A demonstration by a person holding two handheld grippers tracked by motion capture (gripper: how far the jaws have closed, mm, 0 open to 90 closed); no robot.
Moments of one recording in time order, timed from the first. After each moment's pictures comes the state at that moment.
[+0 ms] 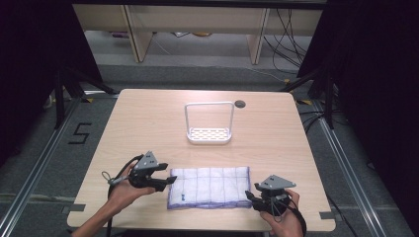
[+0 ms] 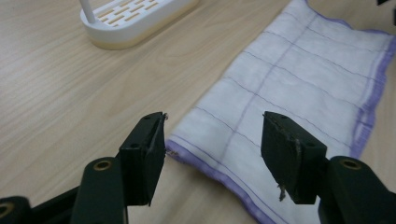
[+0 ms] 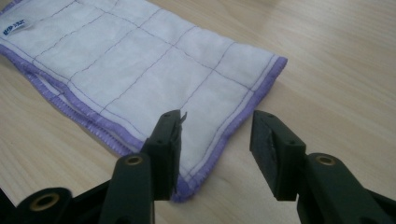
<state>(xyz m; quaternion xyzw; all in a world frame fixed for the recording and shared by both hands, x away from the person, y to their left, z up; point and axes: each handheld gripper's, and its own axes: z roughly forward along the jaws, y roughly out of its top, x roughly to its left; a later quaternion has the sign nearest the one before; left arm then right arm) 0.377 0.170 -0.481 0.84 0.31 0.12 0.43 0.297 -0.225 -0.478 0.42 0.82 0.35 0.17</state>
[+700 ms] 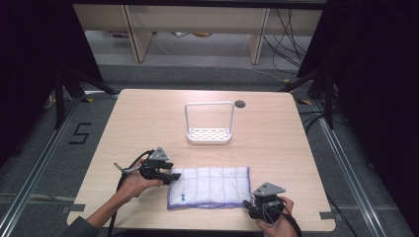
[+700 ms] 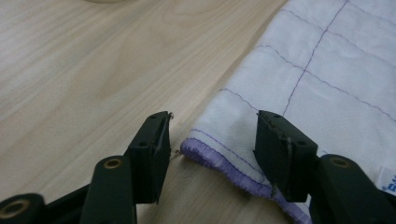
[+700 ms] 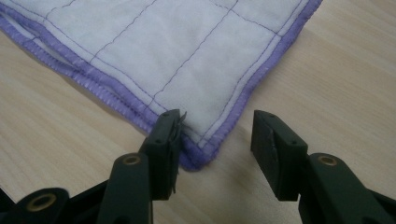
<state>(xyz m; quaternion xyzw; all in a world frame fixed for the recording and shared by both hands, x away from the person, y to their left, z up) 0.403 0.159 -0.511 0.87 0.31 0.08 0.38 0.288 -0.213 -0.500 0.43 0.84 0.28 0.17</state>
